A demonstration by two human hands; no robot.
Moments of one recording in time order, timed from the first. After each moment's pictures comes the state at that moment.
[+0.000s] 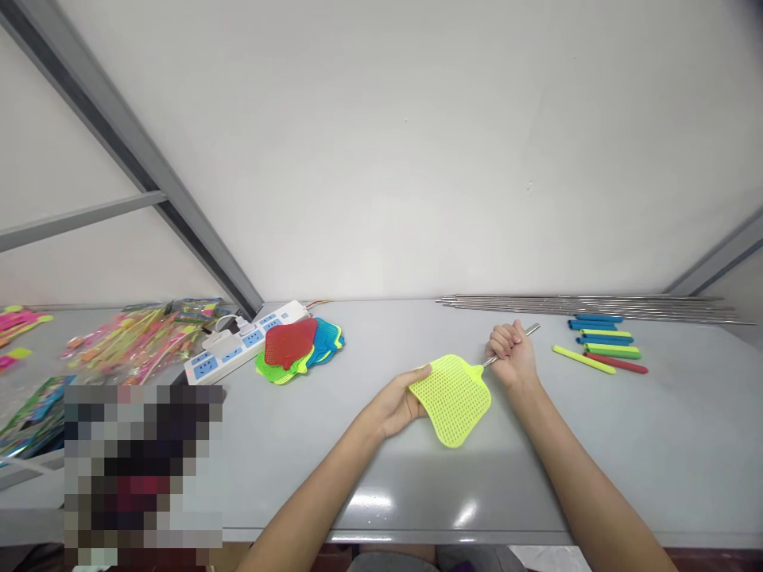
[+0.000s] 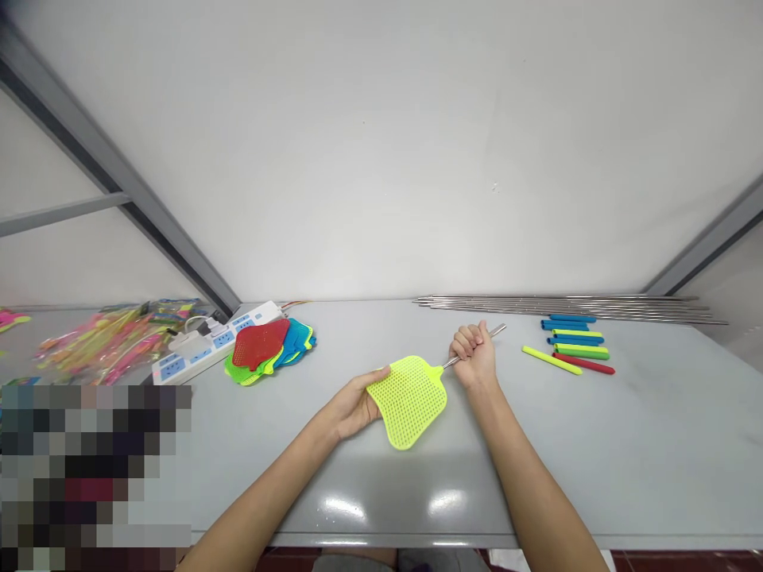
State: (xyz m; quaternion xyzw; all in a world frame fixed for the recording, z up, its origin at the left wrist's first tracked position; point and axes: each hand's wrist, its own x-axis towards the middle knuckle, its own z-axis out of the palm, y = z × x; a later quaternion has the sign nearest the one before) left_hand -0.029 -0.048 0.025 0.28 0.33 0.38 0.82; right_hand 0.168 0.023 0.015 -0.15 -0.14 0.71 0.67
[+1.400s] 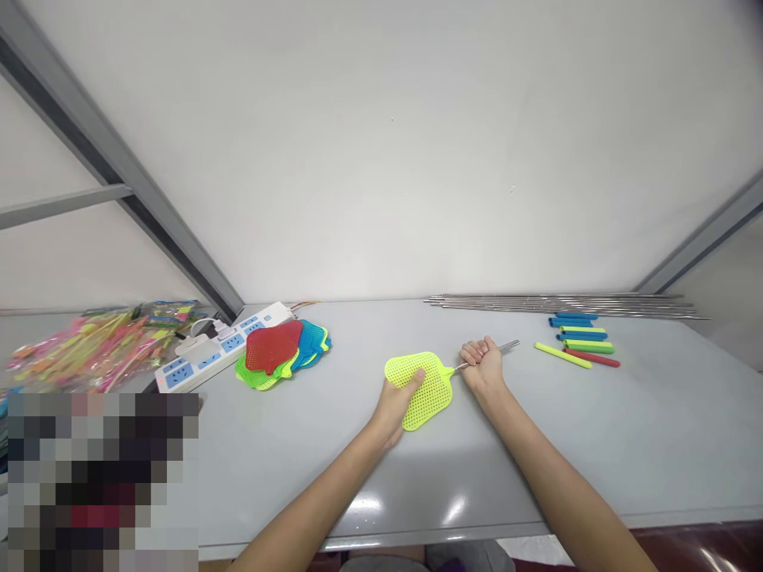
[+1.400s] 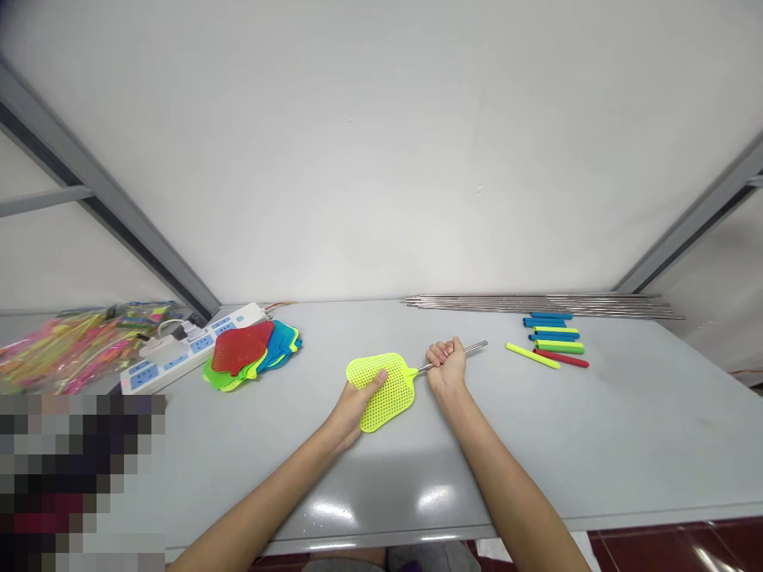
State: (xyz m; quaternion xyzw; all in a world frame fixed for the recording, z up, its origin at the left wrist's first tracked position) left_hand -0.005 -0.050 0.007 0.27 0.40 0.52 0.70; right_hand 0.145 0.024 -0.008 -0.30 -0.12 0.64 0.70
